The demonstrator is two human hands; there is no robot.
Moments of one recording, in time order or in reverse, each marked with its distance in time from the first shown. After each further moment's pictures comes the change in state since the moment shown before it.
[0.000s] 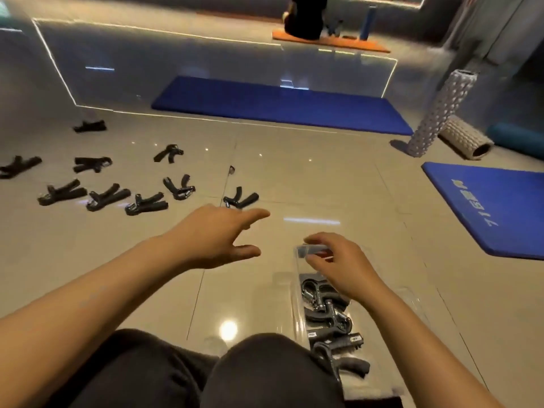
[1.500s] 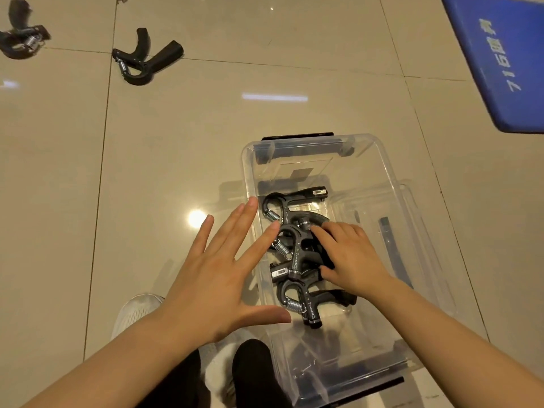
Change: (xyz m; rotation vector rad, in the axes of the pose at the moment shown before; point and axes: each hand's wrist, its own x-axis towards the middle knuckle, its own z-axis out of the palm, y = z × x) left_hand 0.053 0.074 0.259 -0.336 -0.136 0.114; right_hand 0.012 0.275 0.122 -0.769 -0.349 0.002
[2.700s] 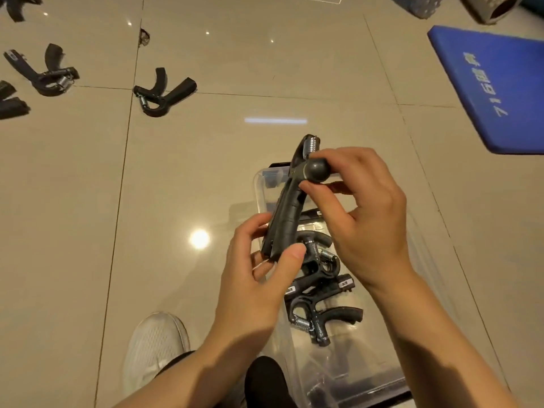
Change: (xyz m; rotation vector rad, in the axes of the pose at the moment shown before) left_hand 0.009 0.055 -0.048 -1.369 0.456 -0.437; right_hand 0.011 -0.070 -0.165 0.692 0.927 0.022
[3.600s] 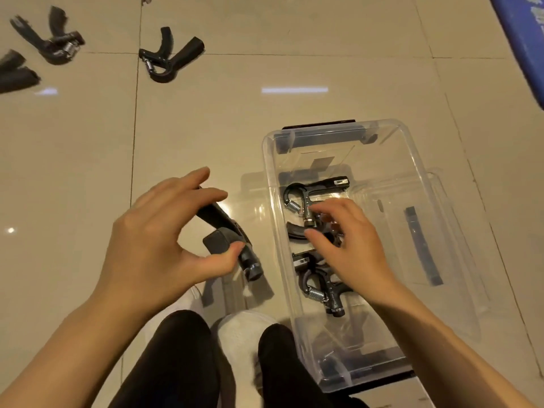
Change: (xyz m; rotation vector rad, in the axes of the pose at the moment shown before) left_hand 0.017 0.008 -0.091 1.044 -0.033 0.551; right_hand -0.090 0.064 0.029 0.052 -0.457 0.373
